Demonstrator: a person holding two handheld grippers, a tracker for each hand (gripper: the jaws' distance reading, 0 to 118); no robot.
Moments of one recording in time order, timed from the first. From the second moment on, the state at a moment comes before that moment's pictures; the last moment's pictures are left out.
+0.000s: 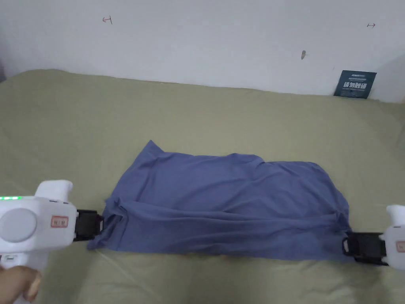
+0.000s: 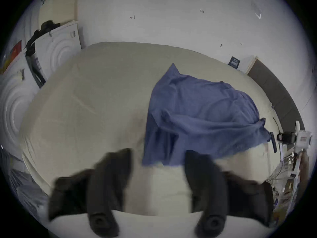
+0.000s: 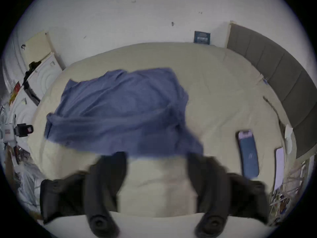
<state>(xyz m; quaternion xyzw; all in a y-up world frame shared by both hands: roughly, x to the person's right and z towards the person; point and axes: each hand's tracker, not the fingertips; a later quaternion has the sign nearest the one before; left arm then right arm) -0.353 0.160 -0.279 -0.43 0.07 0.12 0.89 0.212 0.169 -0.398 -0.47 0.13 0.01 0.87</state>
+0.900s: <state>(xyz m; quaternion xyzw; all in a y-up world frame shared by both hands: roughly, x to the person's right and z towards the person) -0.363 0.084 -0.342 -0.50 0.09 0.13 0.85 0.240 0.132 -0.399 -0.49 0.09 -0.01 0.87</state>
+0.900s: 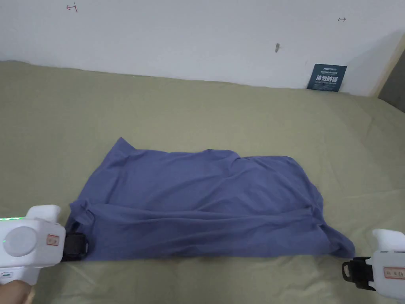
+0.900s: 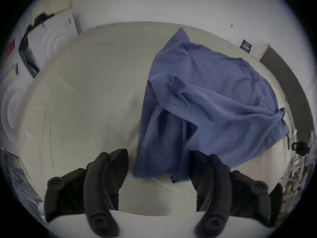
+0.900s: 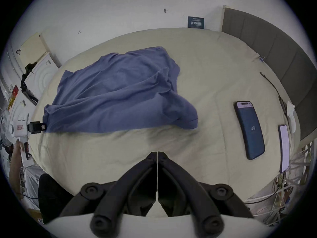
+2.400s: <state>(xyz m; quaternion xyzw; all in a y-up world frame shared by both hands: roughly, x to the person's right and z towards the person) -0.369 0.128 -0.211 -0.48 0.02 0.20 0.85 0.284 0.154 -0.329 -0.54 0.12 -0.04 0.83</state>
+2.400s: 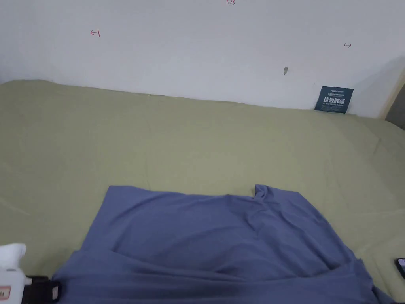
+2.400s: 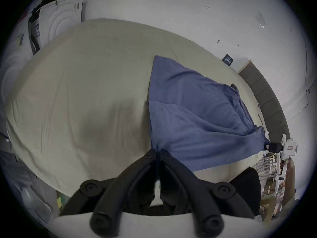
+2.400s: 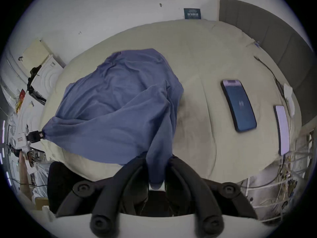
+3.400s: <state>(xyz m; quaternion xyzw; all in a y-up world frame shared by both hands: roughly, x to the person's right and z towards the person) -0.316 0.172 -0.280 -0.47 0.05 0.08 0.88 0.207 0.164 -0.375 -0.51 0.12 0.01 0.85</state>
